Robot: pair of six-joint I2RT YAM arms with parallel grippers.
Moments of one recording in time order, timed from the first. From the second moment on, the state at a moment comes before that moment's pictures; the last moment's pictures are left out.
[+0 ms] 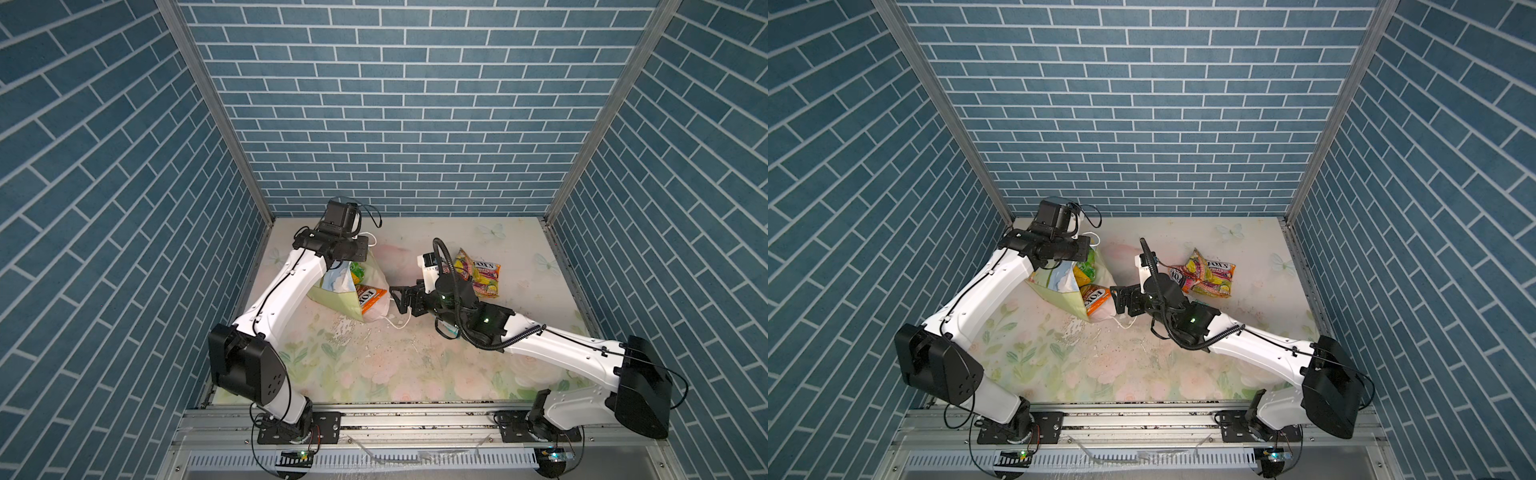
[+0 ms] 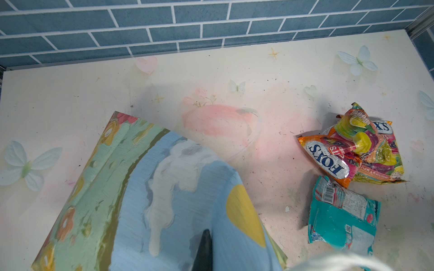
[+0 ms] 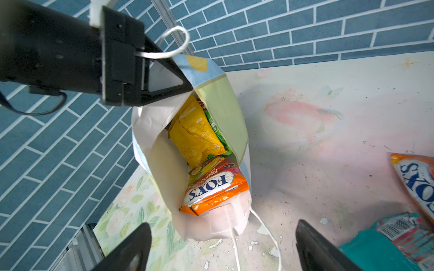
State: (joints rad) left arm -0.34 1.57 1.53 -0.80 -0.02 -0.19; right arm 1.04 1.37 0.96 0.04 0.16 0.55
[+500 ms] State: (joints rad) left arm -0.34 1.58 1.53 -0.80 -0.02 -0.19; right arm 1.08 1.46 0.97 0.07 0.15 0.61
